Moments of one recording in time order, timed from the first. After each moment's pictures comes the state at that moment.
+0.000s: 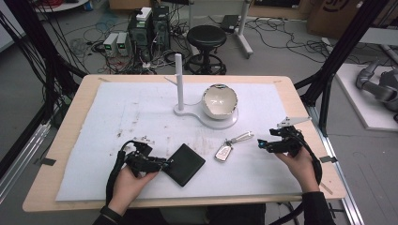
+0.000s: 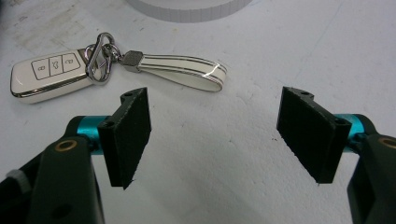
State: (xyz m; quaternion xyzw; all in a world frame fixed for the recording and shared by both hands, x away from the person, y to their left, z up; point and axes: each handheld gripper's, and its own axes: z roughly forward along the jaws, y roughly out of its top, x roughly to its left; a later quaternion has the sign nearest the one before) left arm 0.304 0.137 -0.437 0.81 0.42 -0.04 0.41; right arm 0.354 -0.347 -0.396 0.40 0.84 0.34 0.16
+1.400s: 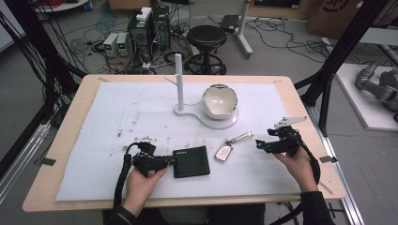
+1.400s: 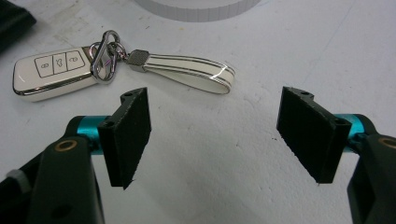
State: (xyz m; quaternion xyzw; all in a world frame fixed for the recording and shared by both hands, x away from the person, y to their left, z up) left arm 0.307 0.118 -0.449 0.74 0.49 -0.05 0.46; right arm 0.355 -0.339 -0.396 0.39 0.84 0.33 0.16
